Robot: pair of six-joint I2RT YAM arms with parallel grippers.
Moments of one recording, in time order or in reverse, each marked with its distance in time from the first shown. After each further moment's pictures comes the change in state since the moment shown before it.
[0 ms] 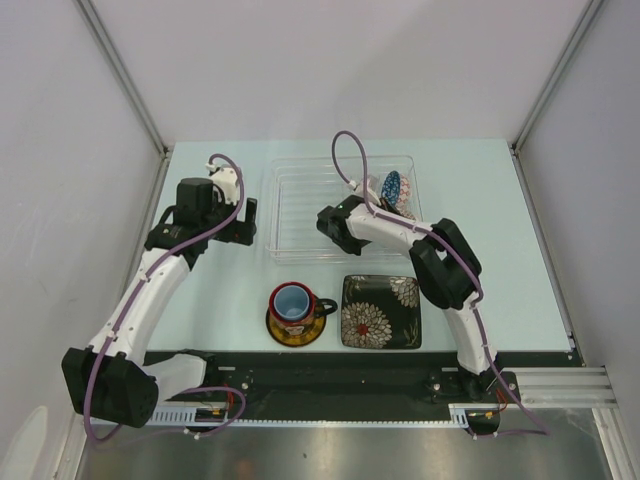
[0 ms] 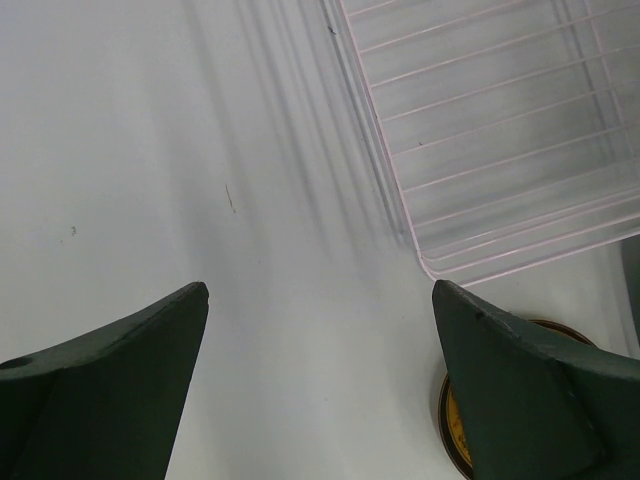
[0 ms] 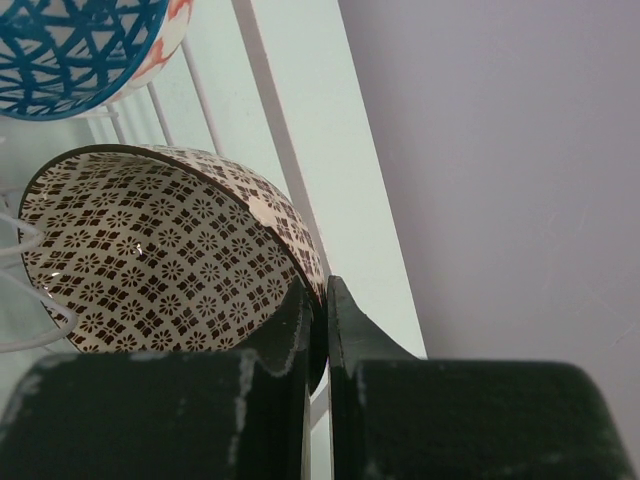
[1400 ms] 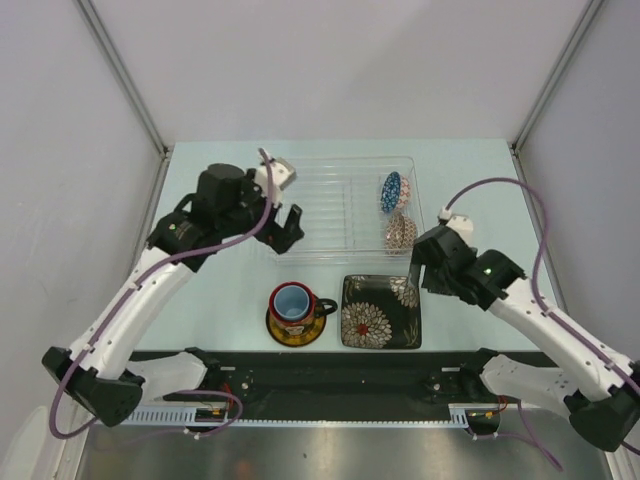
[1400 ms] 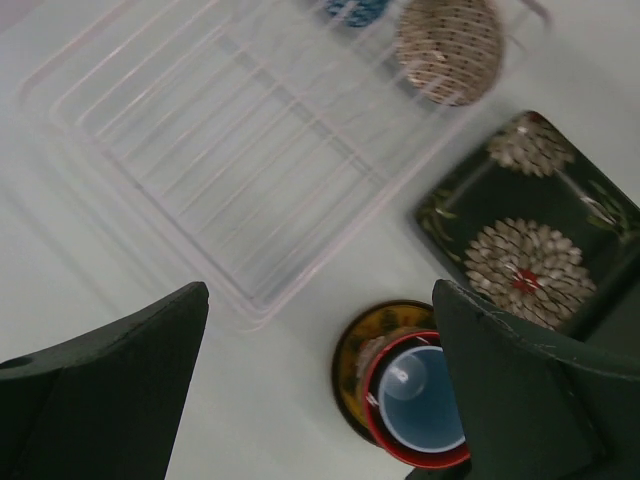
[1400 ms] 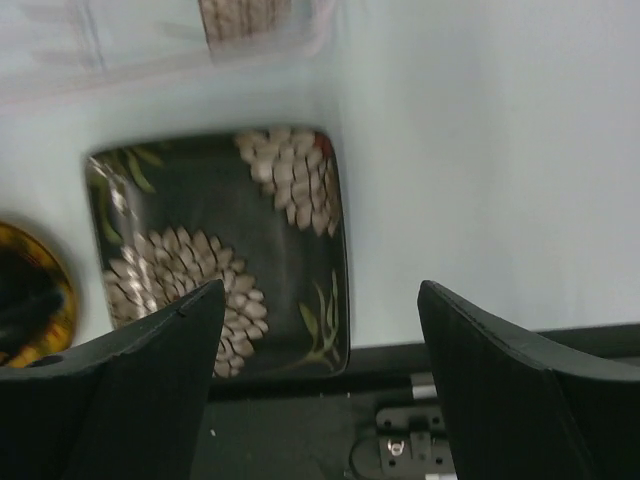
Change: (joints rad) left arm -0.280 0.003 0.288 -0.148 0.166 0.075; right arm -0.075 -1.141 -0.633 0.308 -0.872 -0.093
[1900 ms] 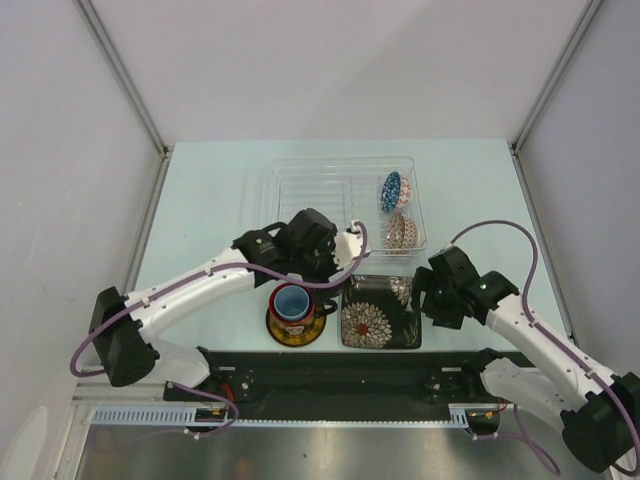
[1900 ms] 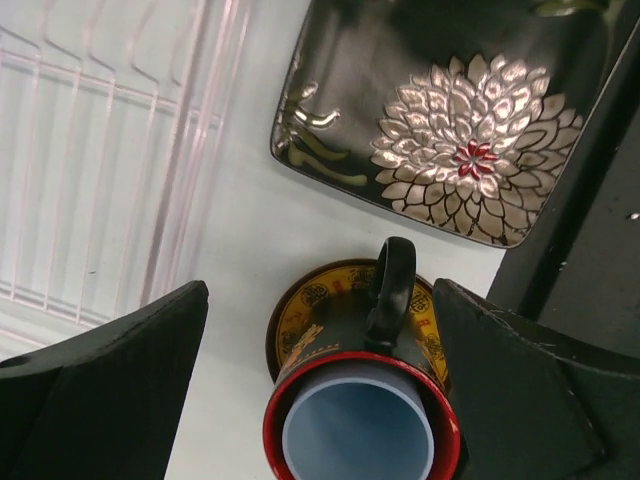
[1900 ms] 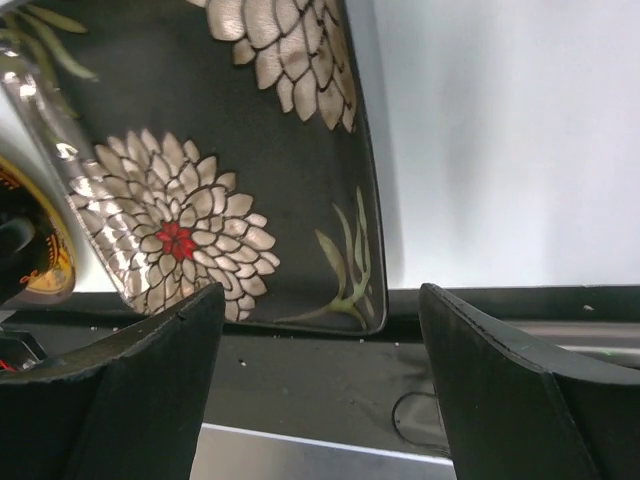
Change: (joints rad) left arm -0.442 0.219 -0.110 0.019 -0.075 0.181; right arm -0.167 -0.090 -0.372 0.136 -0.451 0.089
